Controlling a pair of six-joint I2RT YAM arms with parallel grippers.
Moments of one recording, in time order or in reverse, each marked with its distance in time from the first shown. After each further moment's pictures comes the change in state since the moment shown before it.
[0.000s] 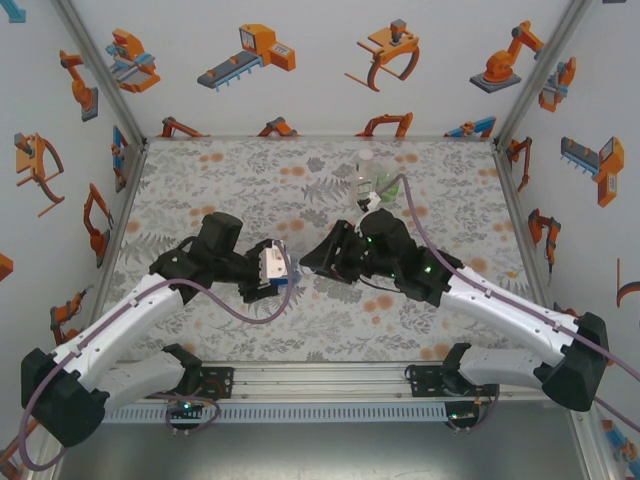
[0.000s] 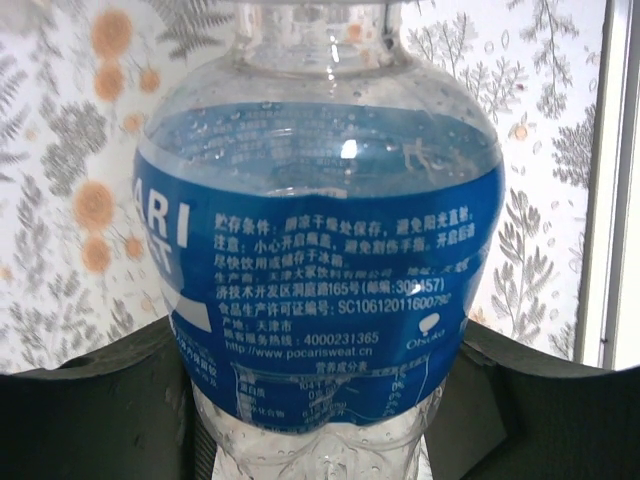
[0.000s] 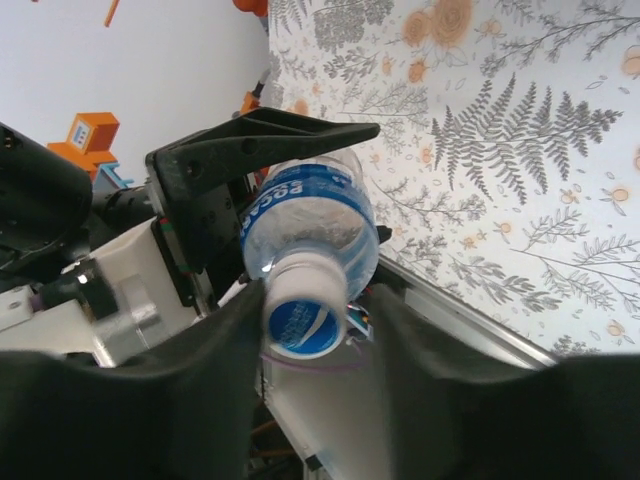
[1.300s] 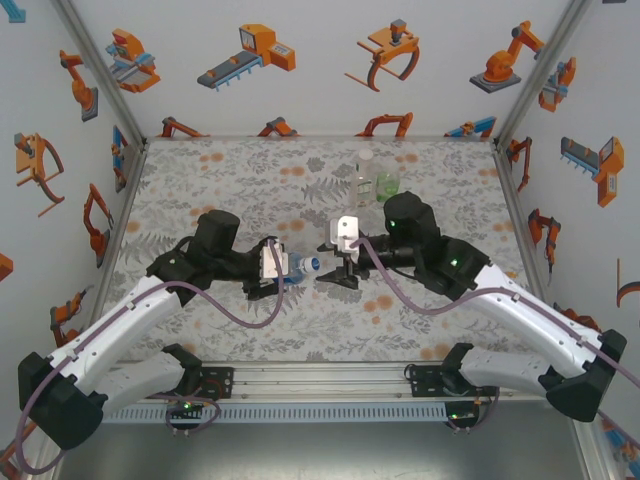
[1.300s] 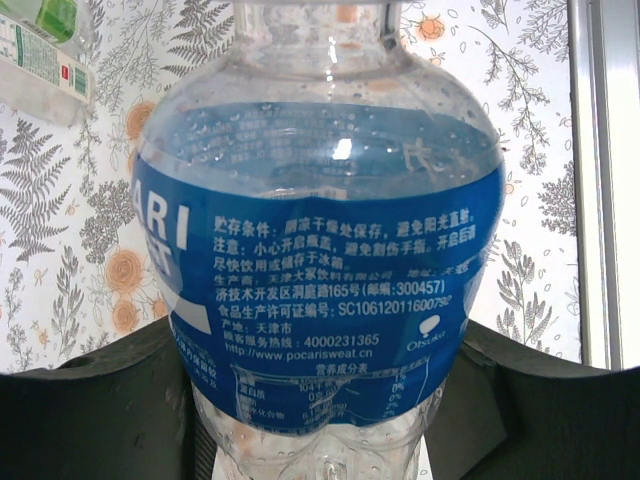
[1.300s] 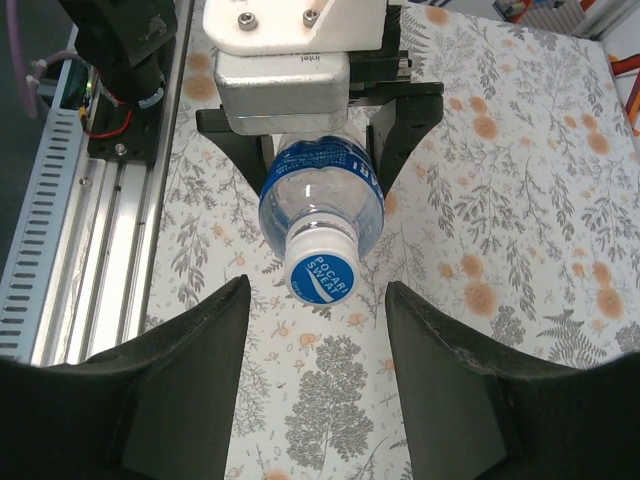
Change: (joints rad) left arm -0.004 -0.016 0.002 0.062 0.092 -0.002; right arm -0.050 -0.058 0.131 -0.090 -0.480 -1.670
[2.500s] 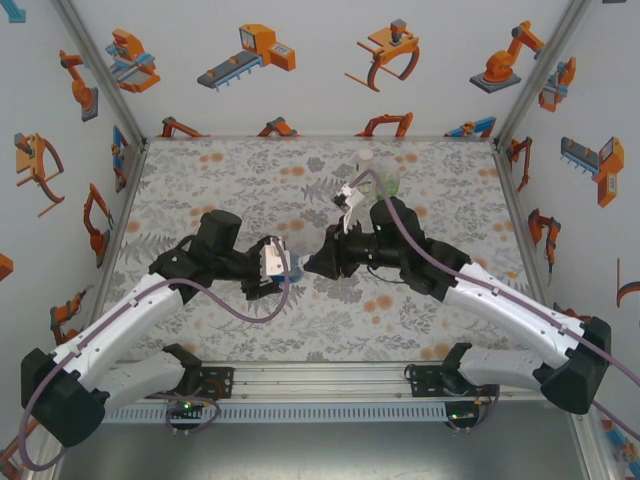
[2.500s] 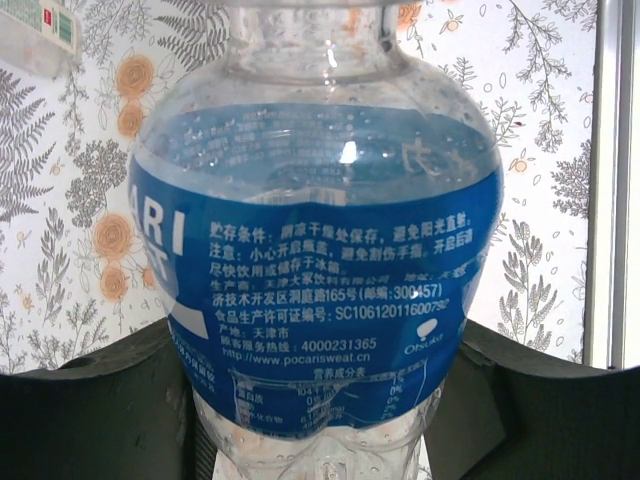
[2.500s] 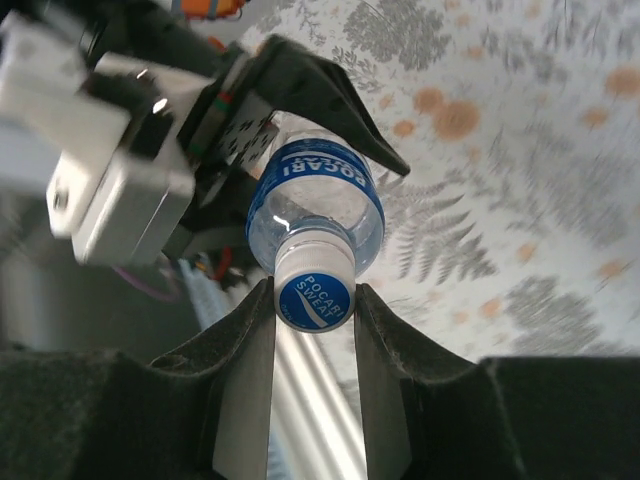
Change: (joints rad) left arm 0.006 0.019 0.001 -0.025 -0.060 -0.018; right arm 0.011 0.058 -0.082 0.140 0.271 0.983
